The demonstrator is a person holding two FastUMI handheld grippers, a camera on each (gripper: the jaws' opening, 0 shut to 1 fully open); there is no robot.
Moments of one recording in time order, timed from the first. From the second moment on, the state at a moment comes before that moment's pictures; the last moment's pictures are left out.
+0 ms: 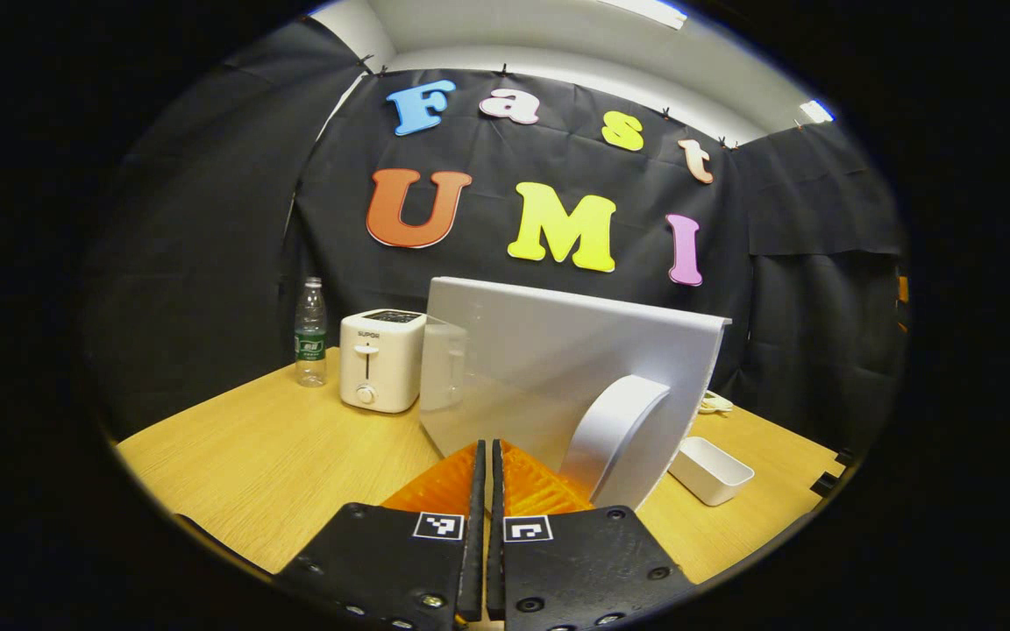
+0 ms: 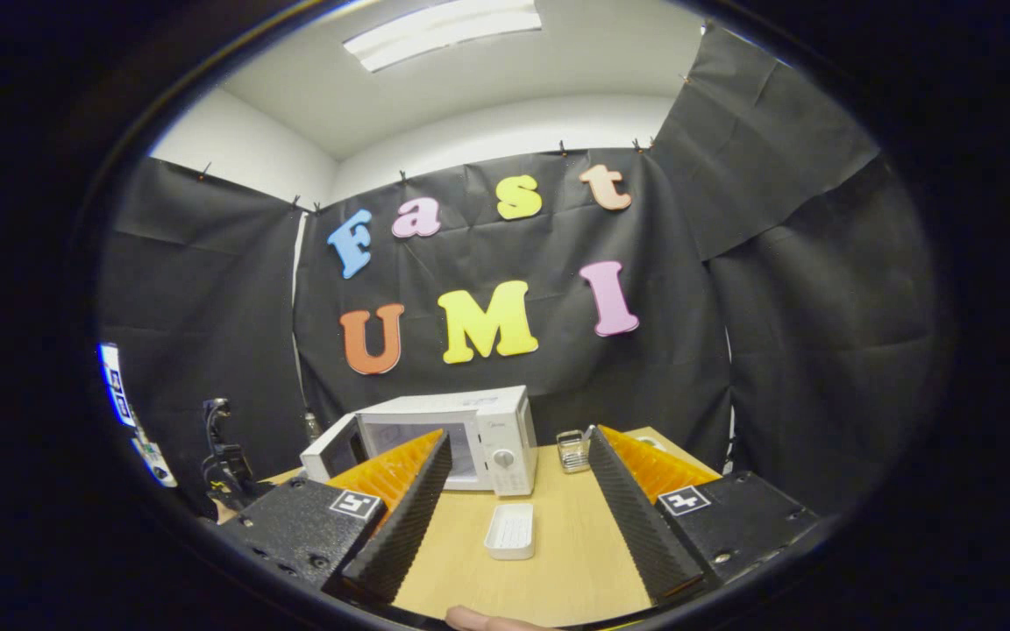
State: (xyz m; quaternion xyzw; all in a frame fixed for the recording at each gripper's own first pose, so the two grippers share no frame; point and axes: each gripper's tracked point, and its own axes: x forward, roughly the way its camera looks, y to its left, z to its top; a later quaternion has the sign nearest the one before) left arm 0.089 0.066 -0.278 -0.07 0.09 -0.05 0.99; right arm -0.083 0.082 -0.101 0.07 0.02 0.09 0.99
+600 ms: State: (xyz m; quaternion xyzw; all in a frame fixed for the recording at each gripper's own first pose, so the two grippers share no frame) left arm 0.156 -0.027 -0.263 -0.07 0.10 -0.11 0.99; right arm -0.079 0.030 -0.118 0.08 0.02 0.09 0.99
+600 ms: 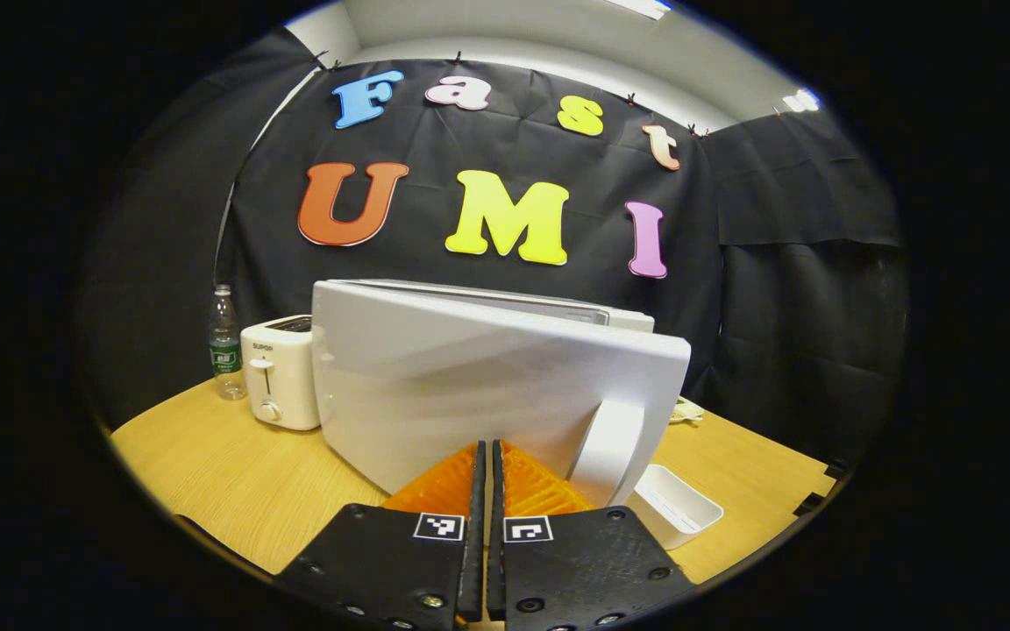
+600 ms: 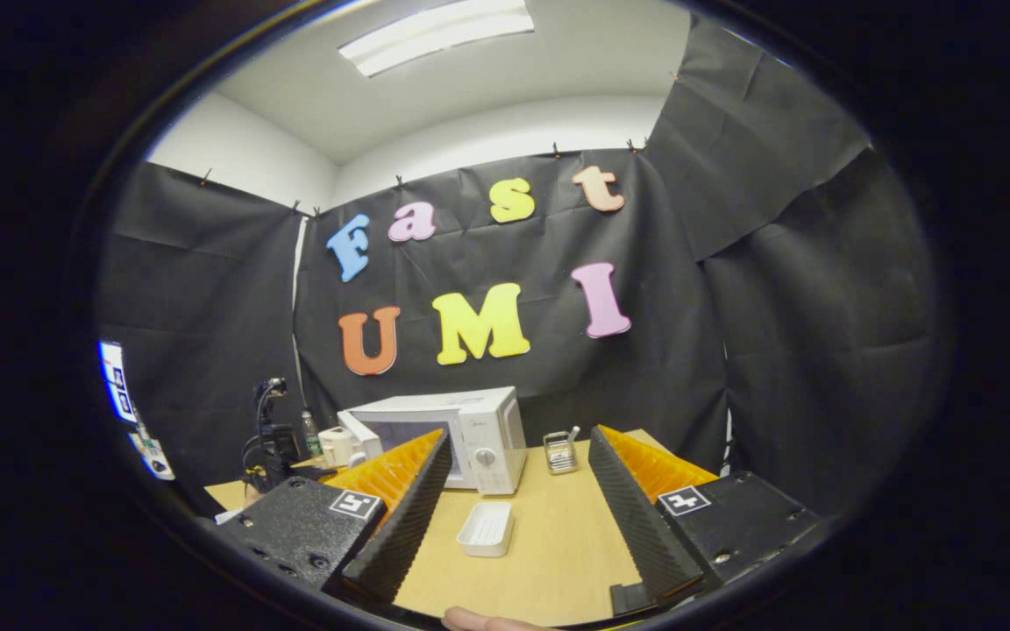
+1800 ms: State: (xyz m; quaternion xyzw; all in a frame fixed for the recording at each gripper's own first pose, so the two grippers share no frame) left arm 0.295 -0.107 -0.283 -0.08 0.15 -0.07 0.98; right arm -0.065 -0.031 -0.125 0.04 0.02 0.07 1.00
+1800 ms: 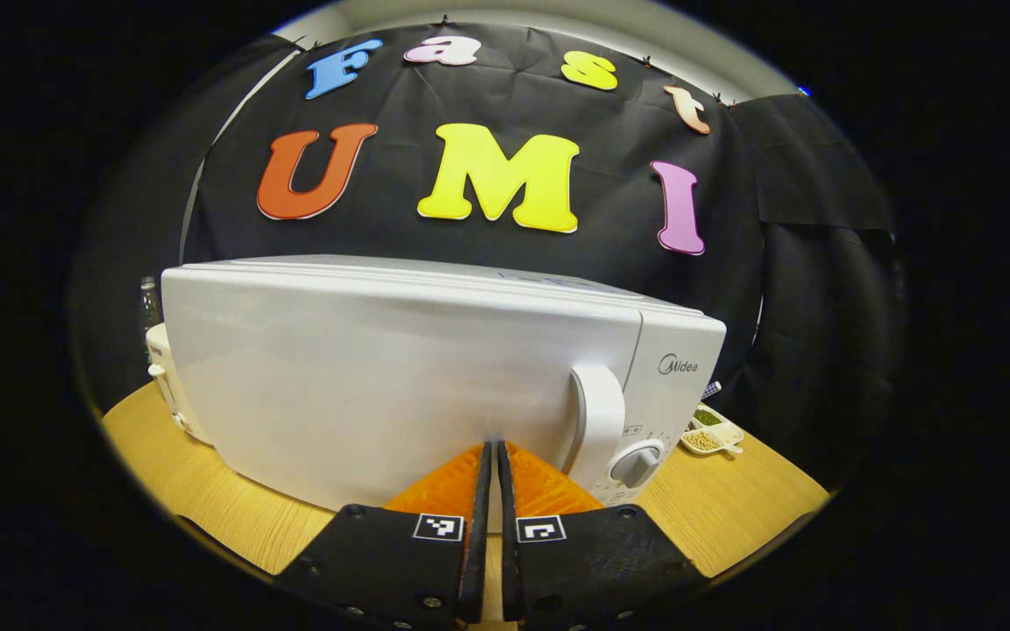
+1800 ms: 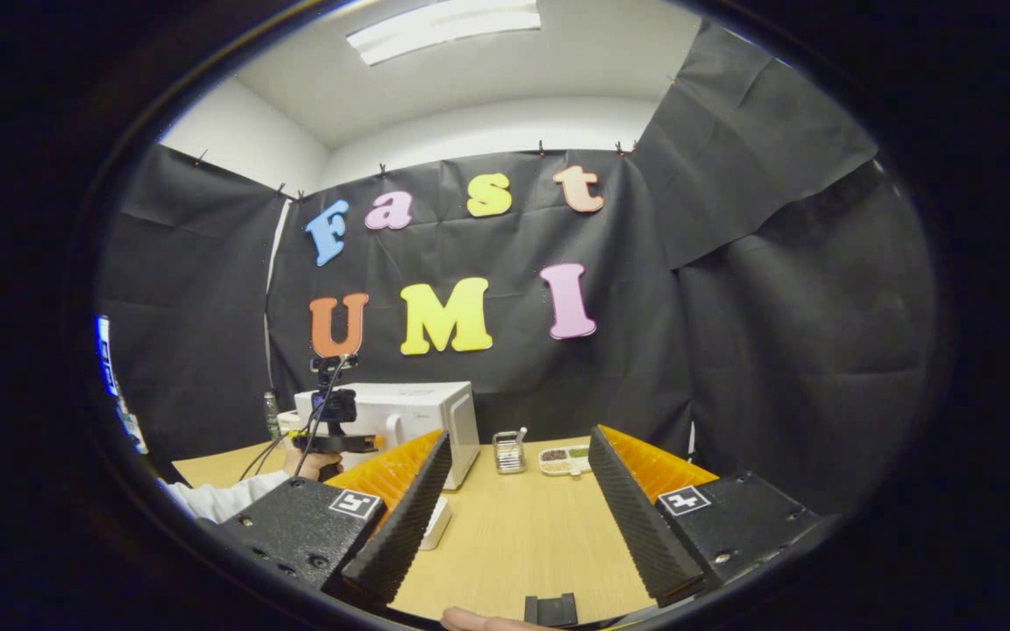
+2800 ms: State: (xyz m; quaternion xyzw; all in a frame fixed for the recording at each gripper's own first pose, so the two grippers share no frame) left arm 0.183 -0.075 -0.186 -0.02 0.16 -0.06 0.99; right arm -0.071 0.009 -0.102 0.02 0.03 0.05 1.00
